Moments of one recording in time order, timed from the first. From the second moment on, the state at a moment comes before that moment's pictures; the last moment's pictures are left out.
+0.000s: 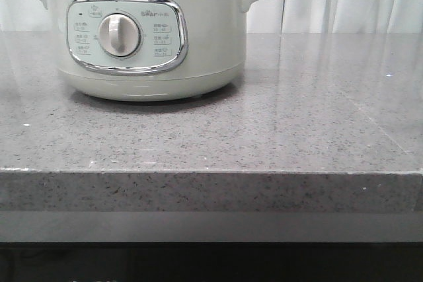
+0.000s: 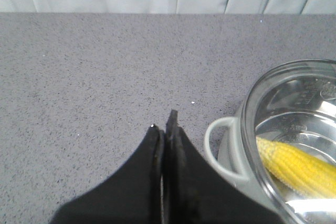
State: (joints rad) left arm -0.05 1.22 -1.31 -0.09 0.63 0.07; right arm 0.11 0.97 -0.81 0.15 0.25 -0.05
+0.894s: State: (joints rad) left arm -0.05 0.38 -0.42 -0.08 0.28 0.07; right arm 0.11 0.57 -0.47 0.15 0.13 -0.05
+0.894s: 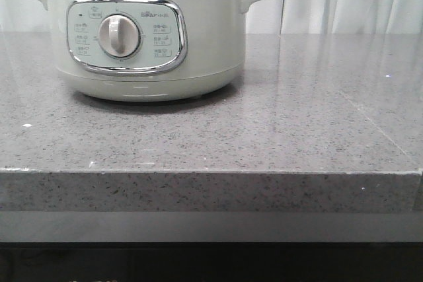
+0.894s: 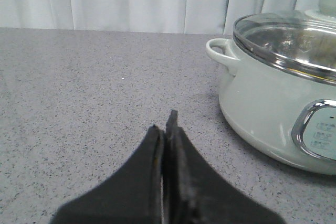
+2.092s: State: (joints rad) left arm -0.05 0.16 -0.31 -0.04 0.28 0.07; right arm 0.11 0.57 -0.47 0.15 0.12 -0.05
